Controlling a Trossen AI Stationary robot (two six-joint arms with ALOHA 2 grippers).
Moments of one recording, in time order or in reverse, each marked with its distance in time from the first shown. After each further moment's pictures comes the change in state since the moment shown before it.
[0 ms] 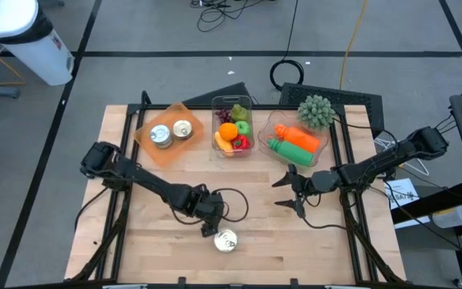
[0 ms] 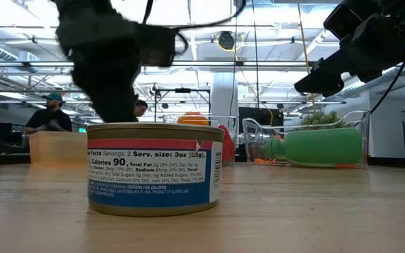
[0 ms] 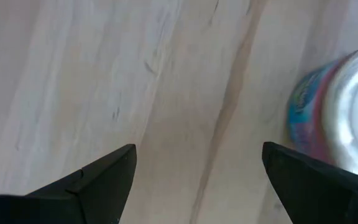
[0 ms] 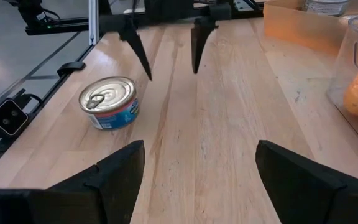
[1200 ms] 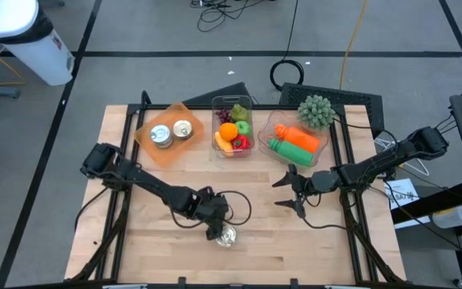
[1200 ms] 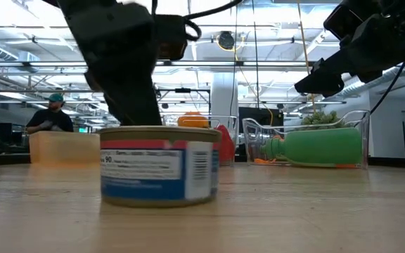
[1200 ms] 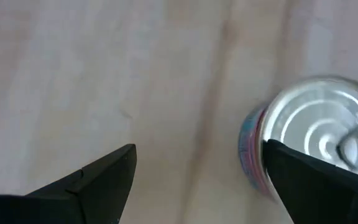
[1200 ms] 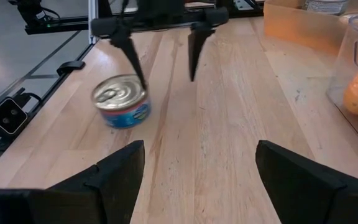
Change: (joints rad) left arm -0.008 0.027 0.004 0.074 -0.020 0.022; right arm 0.000 0.000 0.000 -0.003 0.000 0.000
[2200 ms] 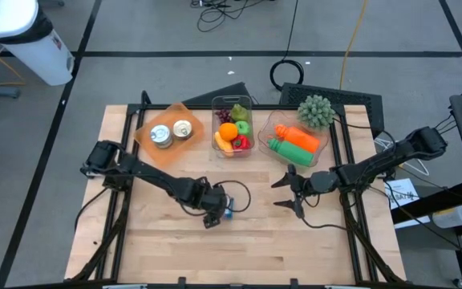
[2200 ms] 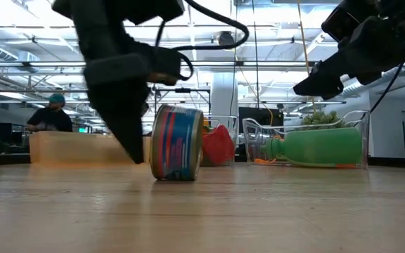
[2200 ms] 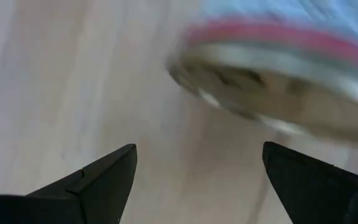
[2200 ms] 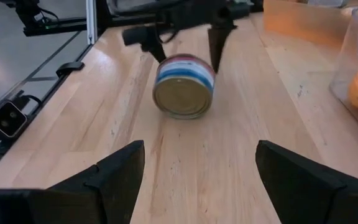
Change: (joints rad) left arm 0.098 0.001 -0.003 -0.119 0.012 0.033; right arm 0.000 0.028 0.000 0.027 0.000 0.026
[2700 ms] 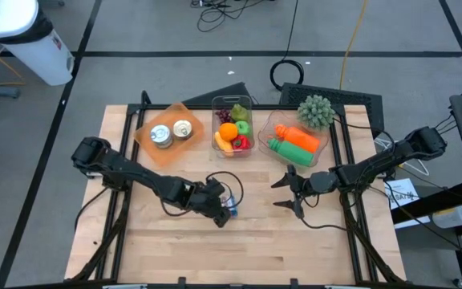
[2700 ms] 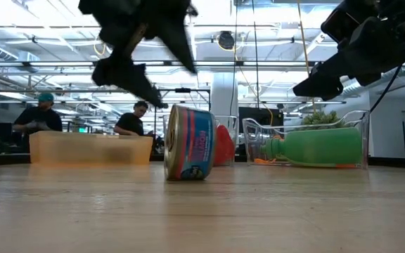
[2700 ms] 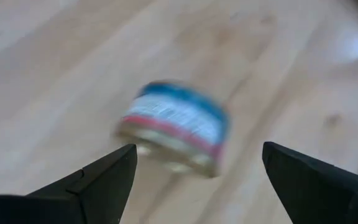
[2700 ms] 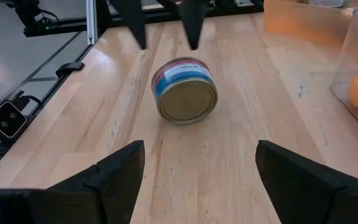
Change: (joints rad) left arm -0.064 -0.144 0.001 0.174 -0.104 -0.463; right arm 0.000 0.015 0.000 0.009 0.000 0.000
